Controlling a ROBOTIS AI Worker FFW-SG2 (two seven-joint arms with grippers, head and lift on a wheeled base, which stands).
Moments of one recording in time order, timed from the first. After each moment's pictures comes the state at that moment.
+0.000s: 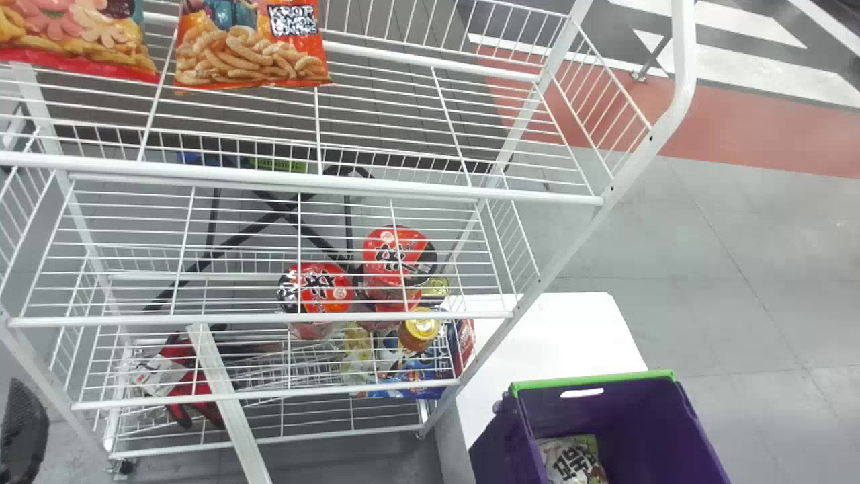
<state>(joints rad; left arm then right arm) 0.57 0.17 -0.08 -1.45 0.08 -0.71 0.17 0.43 -0.26 -1.10 -1.49 -0.14 1.45 0.60</state>
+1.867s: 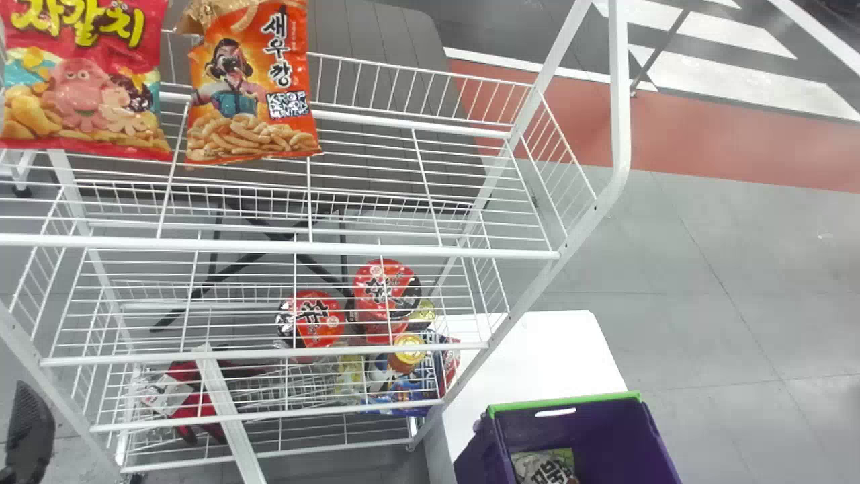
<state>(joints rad) 0.57 0.16 -0.08 -1.44 0.08 -0.73 0.17 0.45 -0.26 -1.10 -1.49 -0.16 1.41 0.60</state>
